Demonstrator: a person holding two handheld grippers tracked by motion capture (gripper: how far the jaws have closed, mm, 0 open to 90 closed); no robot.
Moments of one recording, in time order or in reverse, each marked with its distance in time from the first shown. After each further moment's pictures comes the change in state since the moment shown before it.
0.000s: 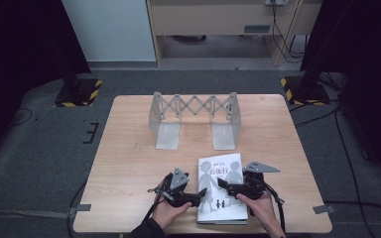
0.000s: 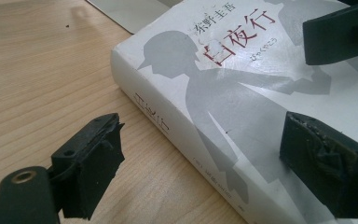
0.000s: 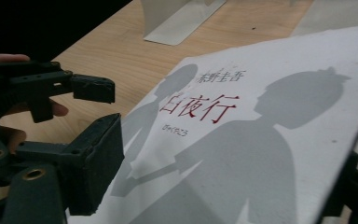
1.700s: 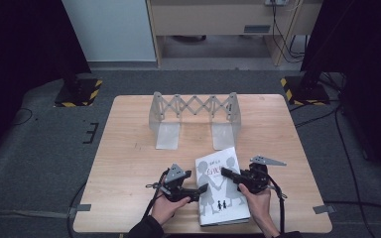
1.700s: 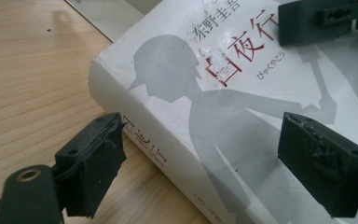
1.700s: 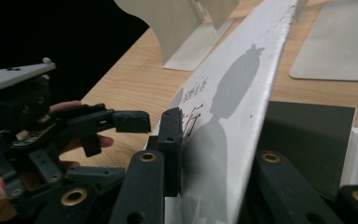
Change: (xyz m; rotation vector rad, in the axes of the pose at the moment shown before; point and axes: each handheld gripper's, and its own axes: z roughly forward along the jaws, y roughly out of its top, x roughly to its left) left arm 0.011 0.006 0.004 -0.057 -0.113 -0.122; right arm 0.000 0.021 -0.011 -0.042 0.081 0.172
